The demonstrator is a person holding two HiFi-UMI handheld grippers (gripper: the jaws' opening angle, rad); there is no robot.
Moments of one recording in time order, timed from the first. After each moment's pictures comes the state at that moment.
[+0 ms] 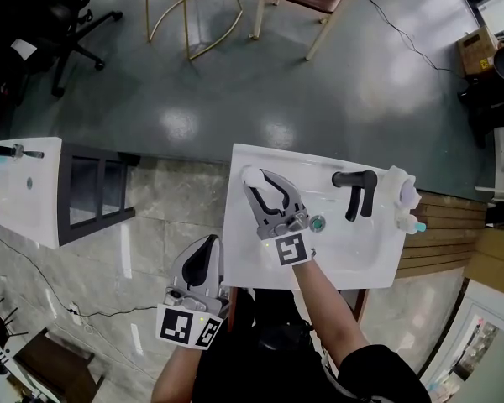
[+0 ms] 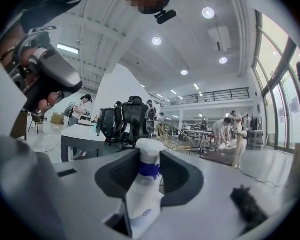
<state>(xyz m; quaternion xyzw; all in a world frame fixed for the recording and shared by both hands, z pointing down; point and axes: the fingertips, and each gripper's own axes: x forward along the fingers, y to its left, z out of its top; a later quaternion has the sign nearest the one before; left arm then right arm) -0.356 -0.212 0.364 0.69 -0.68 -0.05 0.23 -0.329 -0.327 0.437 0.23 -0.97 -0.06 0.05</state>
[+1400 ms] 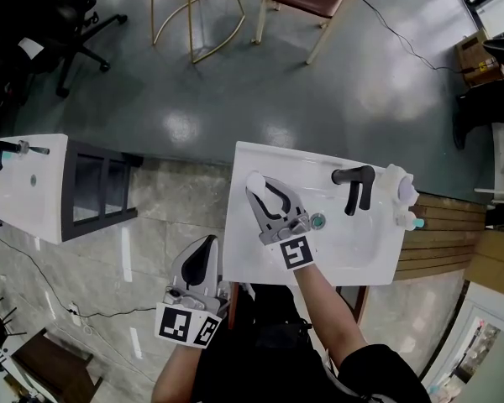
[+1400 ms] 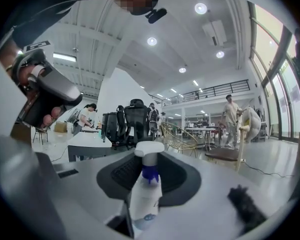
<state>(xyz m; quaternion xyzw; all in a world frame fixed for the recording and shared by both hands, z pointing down) -0.357 -0.193 0.353 0.69 -0.68 -0.05 0.23 -0.324 -0.304 0.416 0.21 -0.98 -0.04 0.04</state>
